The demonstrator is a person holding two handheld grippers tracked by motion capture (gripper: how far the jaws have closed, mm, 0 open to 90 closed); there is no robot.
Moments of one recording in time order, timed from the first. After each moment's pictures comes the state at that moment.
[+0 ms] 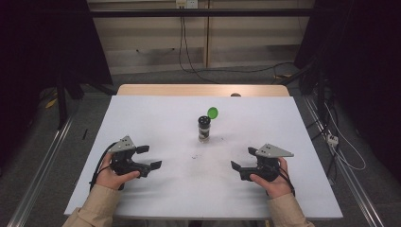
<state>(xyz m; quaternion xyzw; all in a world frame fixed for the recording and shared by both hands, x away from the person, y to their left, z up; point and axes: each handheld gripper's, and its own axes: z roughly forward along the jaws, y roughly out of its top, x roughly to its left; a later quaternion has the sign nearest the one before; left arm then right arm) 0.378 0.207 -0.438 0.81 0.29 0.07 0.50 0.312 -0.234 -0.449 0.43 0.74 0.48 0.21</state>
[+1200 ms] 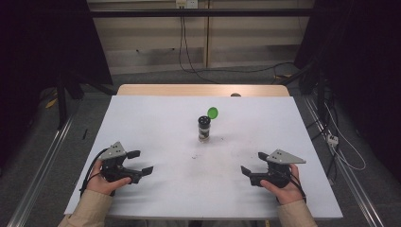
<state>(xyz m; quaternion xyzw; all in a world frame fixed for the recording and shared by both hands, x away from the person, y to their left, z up) 0.364 0.232 -0.444 0.81 0.30 0.08 0.50 0.294 -0.259 -0.452 0.44 0.74 0.47 0.22</state>
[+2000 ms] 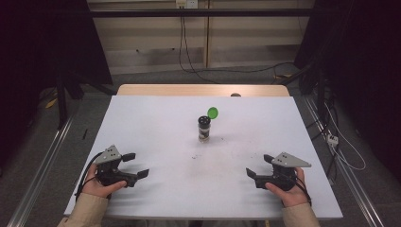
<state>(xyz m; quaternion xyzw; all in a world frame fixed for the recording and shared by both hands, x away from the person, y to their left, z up) 0.356 0.243 -0.449 0.81 0.31 0.09 0.49 0.286 -0.271 -0.457 0.45 0.74 0.46 0.22</state>
